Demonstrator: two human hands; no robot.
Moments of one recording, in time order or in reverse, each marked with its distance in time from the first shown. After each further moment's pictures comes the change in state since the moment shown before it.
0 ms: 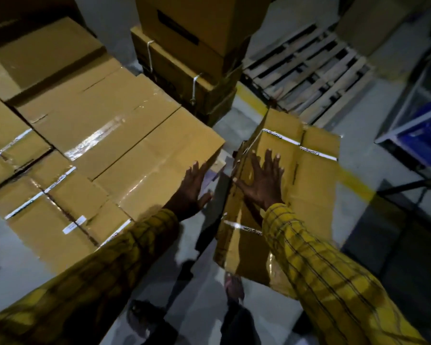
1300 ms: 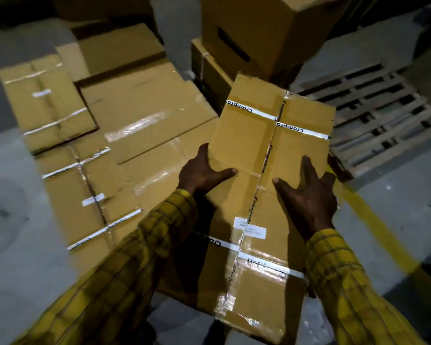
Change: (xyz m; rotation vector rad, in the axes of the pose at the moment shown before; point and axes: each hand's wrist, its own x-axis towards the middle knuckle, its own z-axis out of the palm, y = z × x) left_hand 0.022 0.067 -0.067 -0.277 0.437 -0.500; right_hand 0.012 0.003 -0.092 0.201 0.138 0.100
